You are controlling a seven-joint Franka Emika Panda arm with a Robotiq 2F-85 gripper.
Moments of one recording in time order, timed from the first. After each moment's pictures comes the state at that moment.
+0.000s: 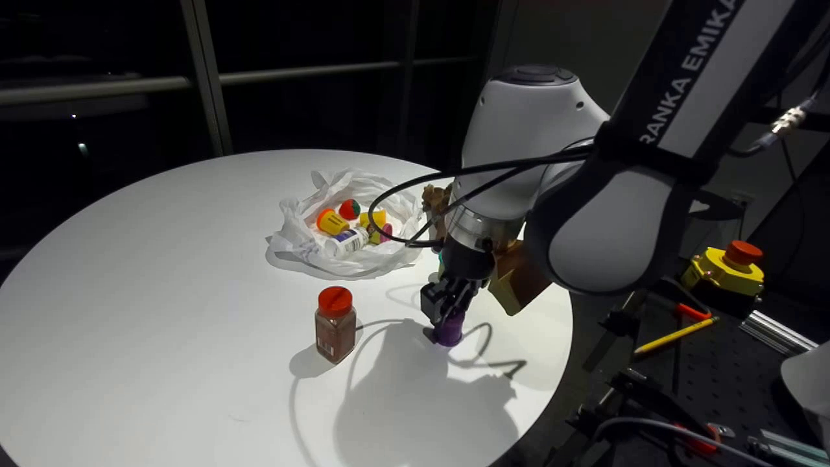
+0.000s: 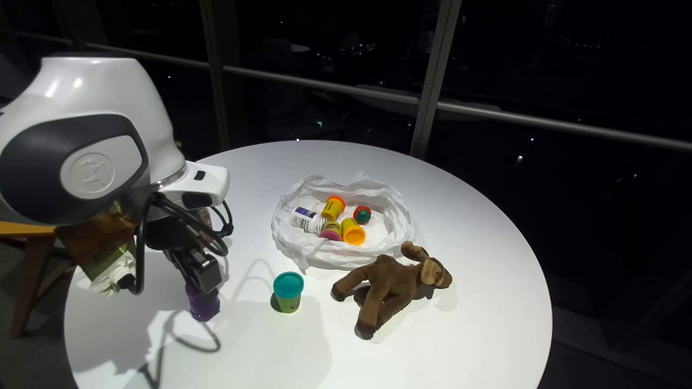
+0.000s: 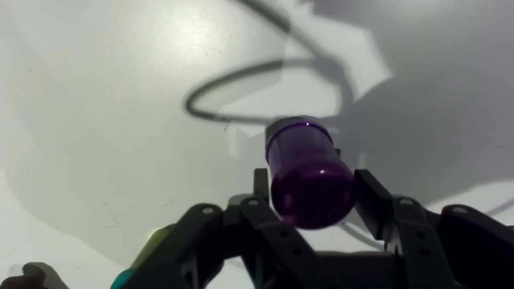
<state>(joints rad) 0.61 0.57 -0.23 -2.51 0.11 3.13 0.43</state>
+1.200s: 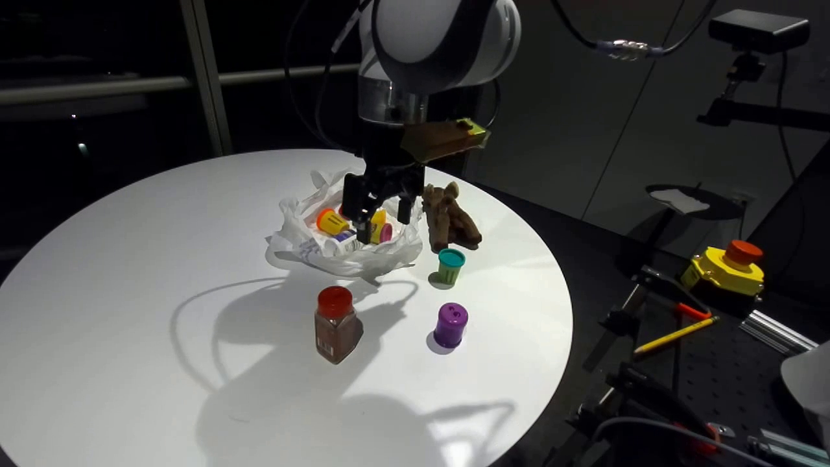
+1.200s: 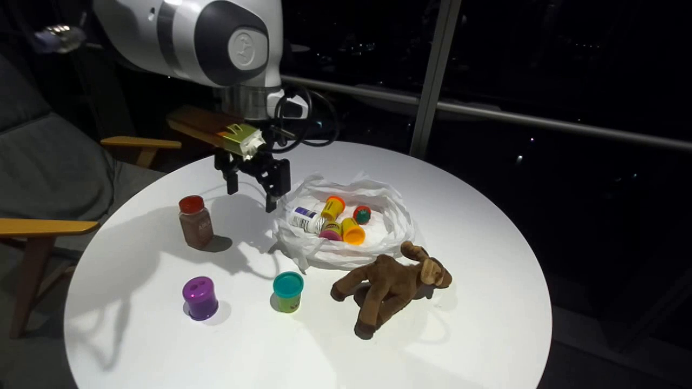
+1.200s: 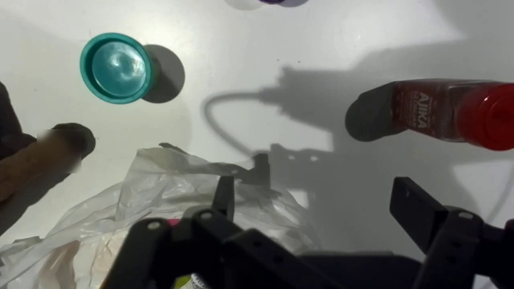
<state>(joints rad) 0.21 0.56 0.00 -2.01 0.08 2.53 0.13</state>
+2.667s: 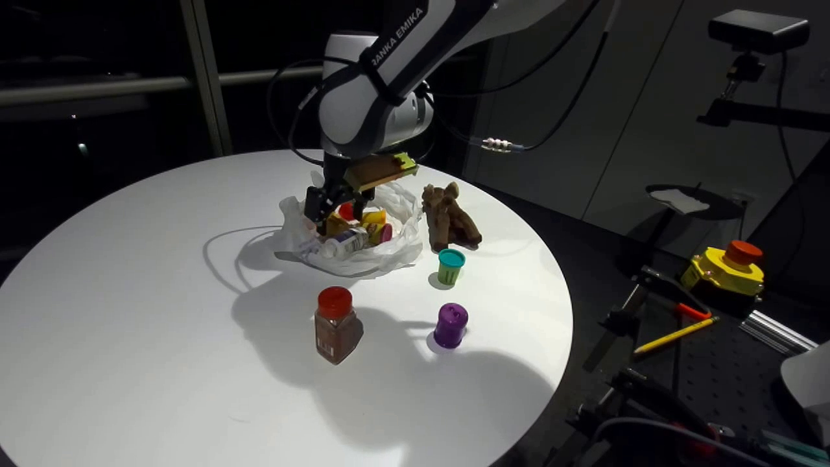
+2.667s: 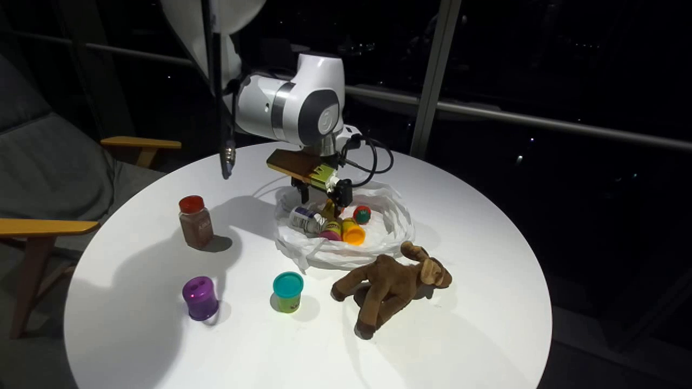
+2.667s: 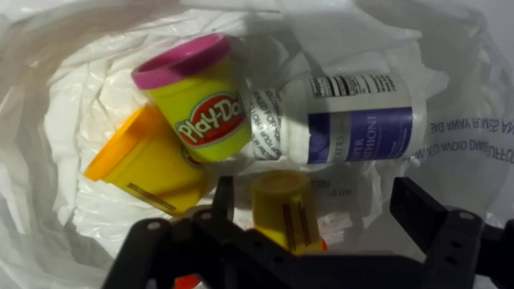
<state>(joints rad) 0.13 1.06 -0.03 -1.38 0.02 2.54 0.12</state>
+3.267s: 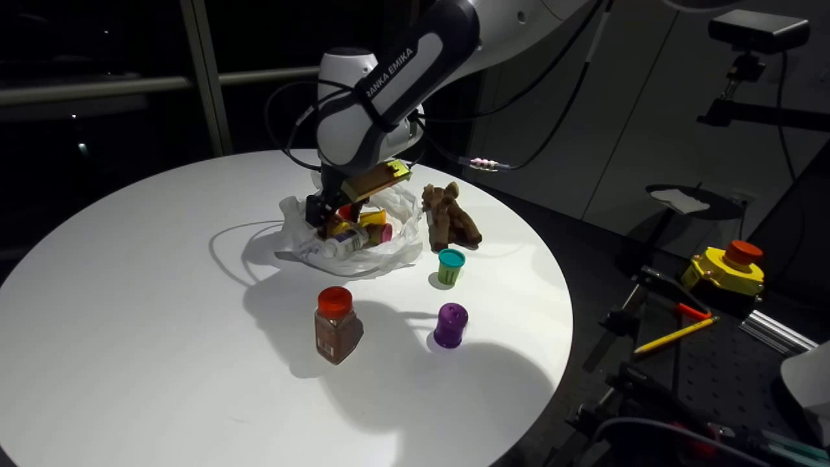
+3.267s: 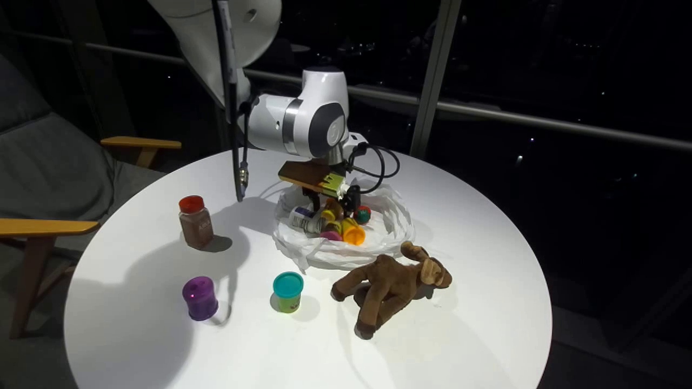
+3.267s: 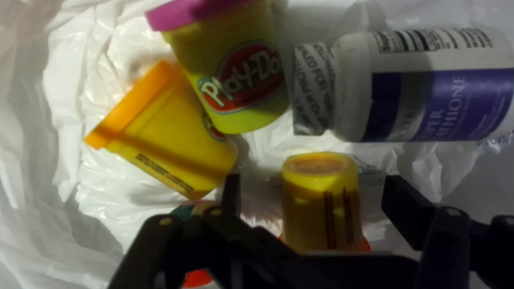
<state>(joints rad) 0.14 1.18 -0.07 -1.23 -0.02 2.54 0.12</state>
